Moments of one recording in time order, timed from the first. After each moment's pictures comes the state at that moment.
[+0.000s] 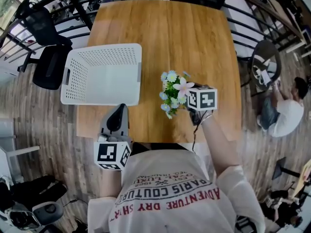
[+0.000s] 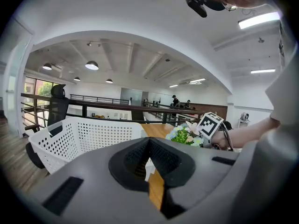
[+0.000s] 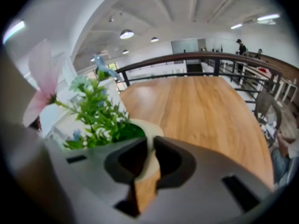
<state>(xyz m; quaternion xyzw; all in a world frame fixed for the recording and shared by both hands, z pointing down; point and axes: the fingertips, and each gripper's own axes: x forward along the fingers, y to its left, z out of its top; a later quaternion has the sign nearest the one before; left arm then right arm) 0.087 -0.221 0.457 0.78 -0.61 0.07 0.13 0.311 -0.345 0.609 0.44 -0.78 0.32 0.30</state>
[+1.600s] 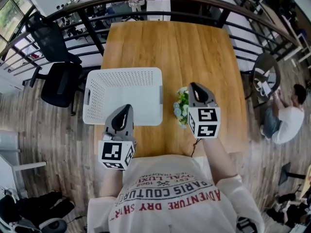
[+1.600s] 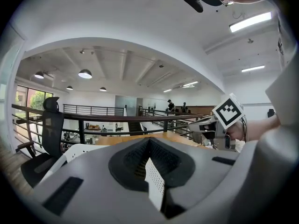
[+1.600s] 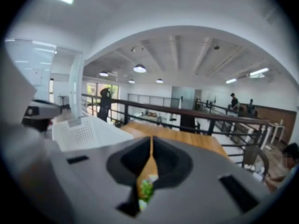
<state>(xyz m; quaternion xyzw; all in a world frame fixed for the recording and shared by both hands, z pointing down) -0.001 -0.268 0.397 0.81 -0.58 0.06 0.07 0.210 -0.366 0.424 0.54 -0.82 0.07 0.19</state>
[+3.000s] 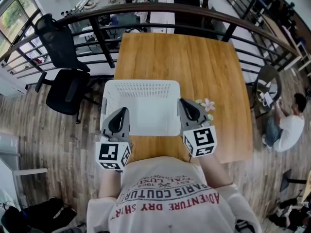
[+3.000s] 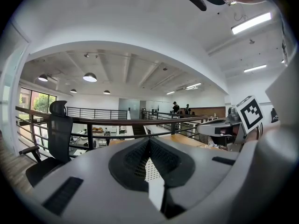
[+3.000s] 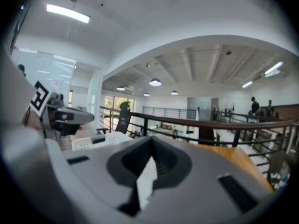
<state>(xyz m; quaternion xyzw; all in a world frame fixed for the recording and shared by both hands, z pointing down) -0.106 -0.278 0.380 0.80 -0.60 0.05 0.06 0.079 -0.325 0.393 0.46 -0.88 0.02 0.11</state>
